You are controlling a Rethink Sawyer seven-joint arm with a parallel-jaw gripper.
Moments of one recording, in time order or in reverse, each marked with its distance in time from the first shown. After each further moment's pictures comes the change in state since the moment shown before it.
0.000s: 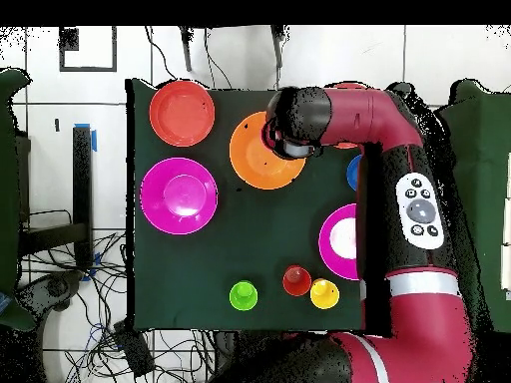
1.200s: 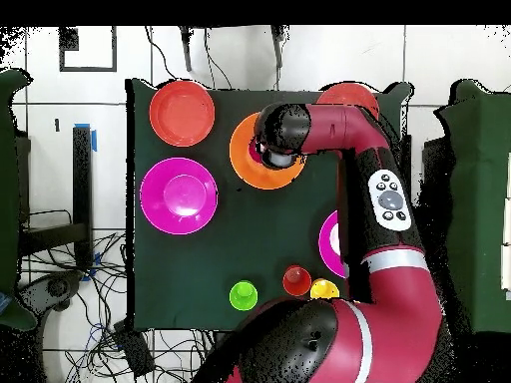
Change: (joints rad) arm 0.025 0.133 0.000 -0.020 -0.011 -0.029 0.000
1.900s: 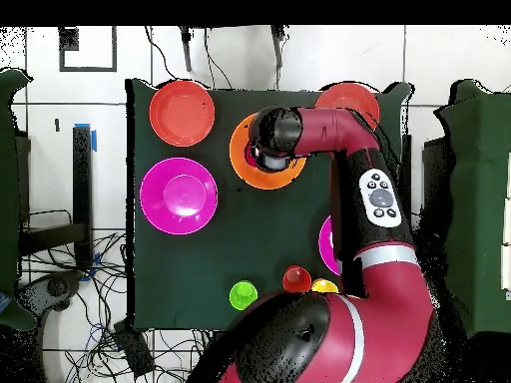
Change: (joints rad) arm 0.016 0.024 -0.001 -0.002 -0.007 0.000 0.000
